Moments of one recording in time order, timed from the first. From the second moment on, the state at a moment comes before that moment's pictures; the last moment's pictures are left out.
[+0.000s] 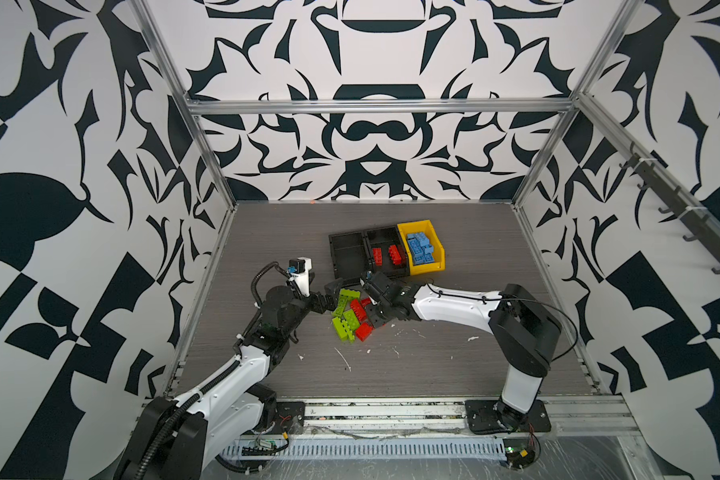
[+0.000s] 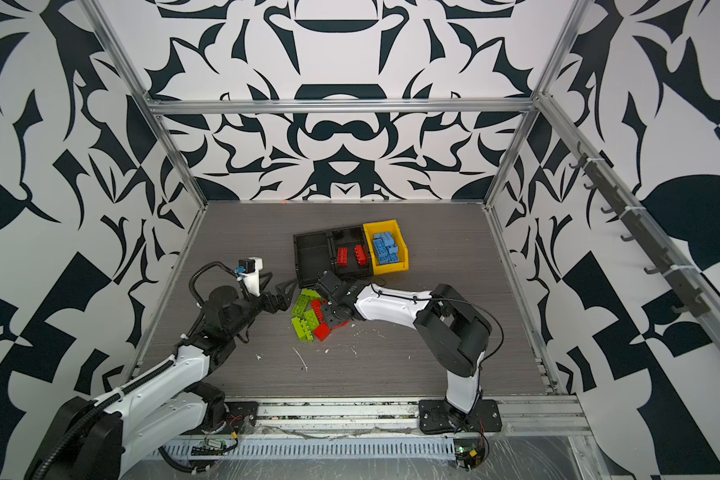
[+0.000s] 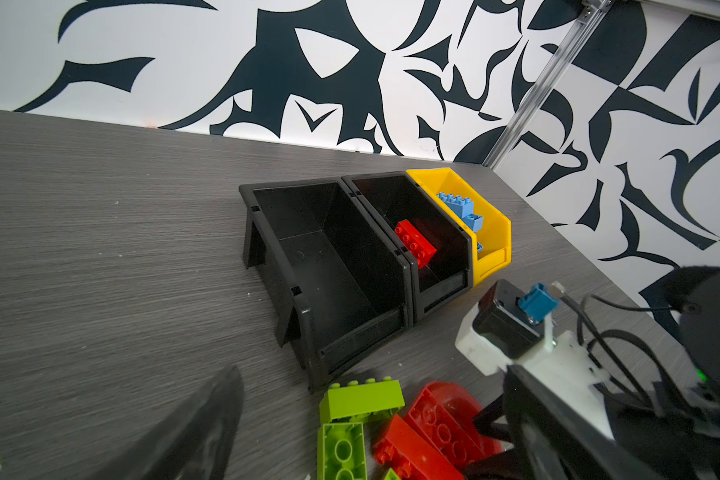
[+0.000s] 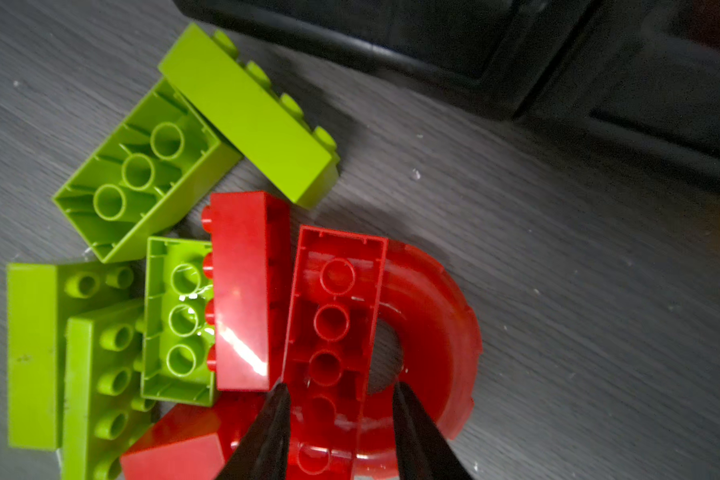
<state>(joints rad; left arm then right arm) -0.40 0.98 0.30 0.48 0.17 -0.32 0.92 1.82 1.16 -0.45 0.08 0.39</state>
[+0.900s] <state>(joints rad) -0.40 0.98 0.30 0.47 0.16 -0.32 0.93 1.87 1.24 -0.45 0.08 0.38</state>
